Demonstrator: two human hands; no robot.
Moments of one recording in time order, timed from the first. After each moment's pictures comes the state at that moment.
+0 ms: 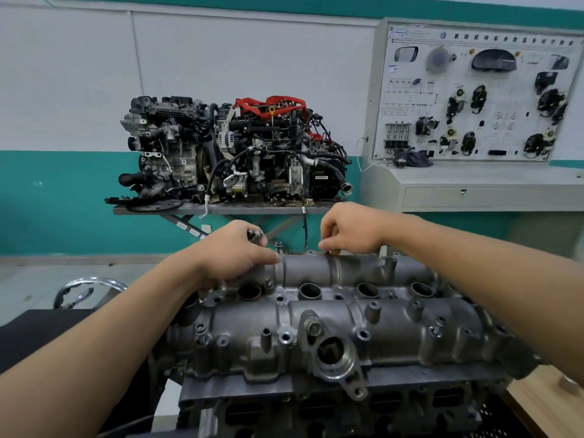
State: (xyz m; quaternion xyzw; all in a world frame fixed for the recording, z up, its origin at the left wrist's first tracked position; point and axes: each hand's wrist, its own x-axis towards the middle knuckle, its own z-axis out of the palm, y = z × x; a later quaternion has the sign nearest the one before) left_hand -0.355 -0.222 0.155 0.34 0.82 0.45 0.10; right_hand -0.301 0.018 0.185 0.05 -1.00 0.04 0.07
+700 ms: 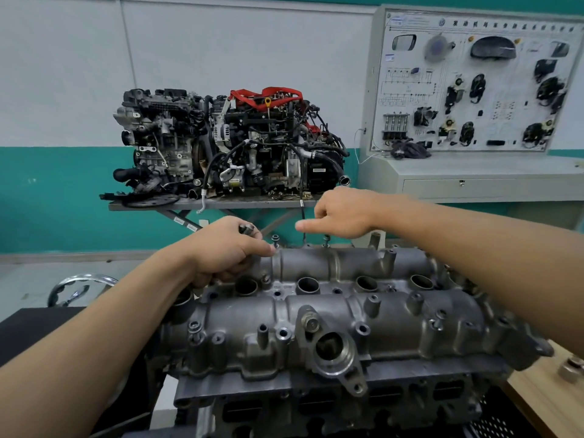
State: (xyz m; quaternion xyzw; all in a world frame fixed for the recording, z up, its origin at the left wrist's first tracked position) left_hand -0.363 -0.222 0.152 0.33 0.79 0.48 0.17; right_hand -0.311 0.010 0.192 0.03 -0.99 -0.05 0.08
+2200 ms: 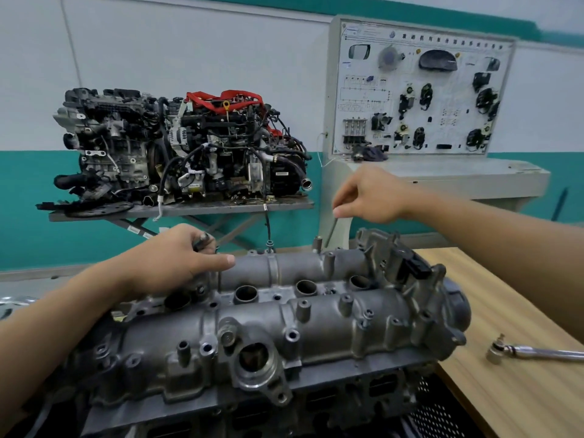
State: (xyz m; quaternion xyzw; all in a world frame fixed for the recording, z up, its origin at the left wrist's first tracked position) left_hand -0.351 -0.206 0.157 0.41 0.85 0.33 0.04; right_hand -0.225 0.095 0.221 -0.05 -0.98 0.07 0.18
